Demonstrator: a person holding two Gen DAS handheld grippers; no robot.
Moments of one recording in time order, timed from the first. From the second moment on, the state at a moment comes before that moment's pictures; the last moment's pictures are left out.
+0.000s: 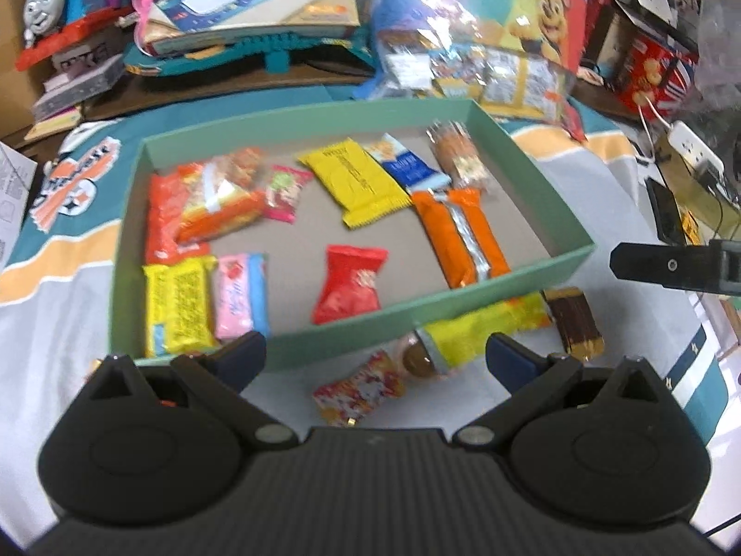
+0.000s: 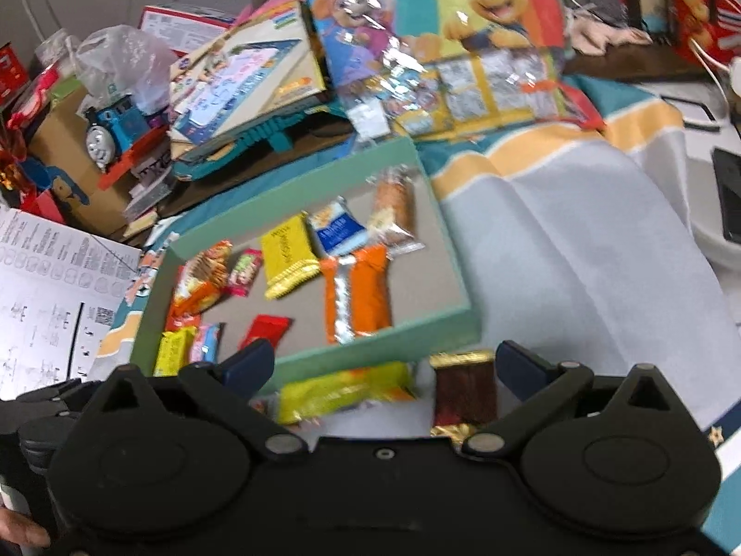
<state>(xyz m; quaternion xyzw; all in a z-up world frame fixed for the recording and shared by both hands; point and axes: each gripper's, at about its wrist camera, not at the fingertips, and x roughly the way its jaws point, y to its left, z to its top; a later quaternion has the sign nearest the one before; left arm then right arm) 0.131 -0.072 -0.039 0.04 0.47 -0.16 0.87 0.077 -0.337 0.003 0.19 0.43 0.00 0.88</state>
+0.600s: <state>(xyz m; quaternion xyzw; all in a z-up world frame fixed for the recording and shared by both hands) 0.135 -0.148 -0.090 0.10 0.48 -0.23 0.84 0.074 -0.363 -0.065 0.21 0.46 -0.03 0.86</state>
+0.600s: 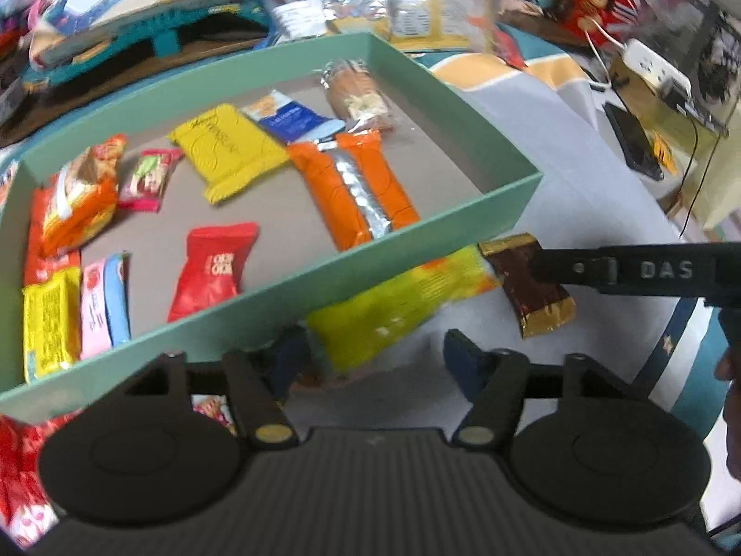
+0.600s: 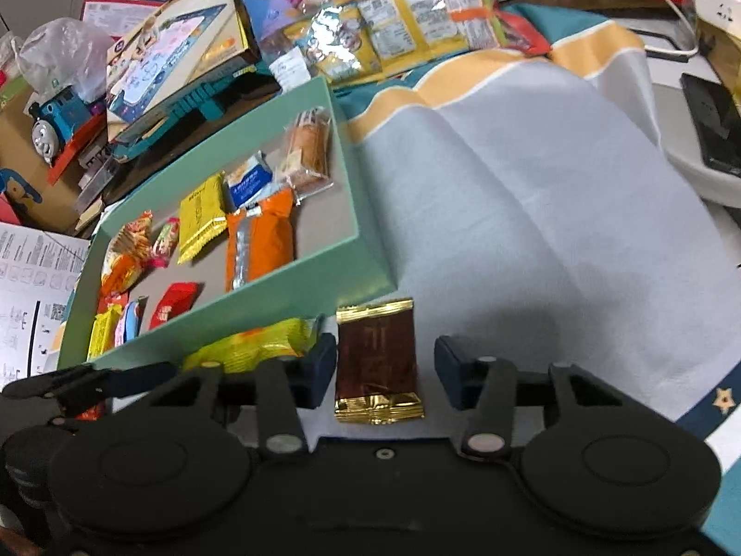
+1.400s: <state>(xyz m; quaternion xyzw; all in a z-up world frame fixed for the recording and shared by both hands) 0.138 -0.182 -0.077 0.15 0.48 -0.28 0.82 0.048 -0.367 -0.074 0.13 0.45 -0.02 0.88</state>
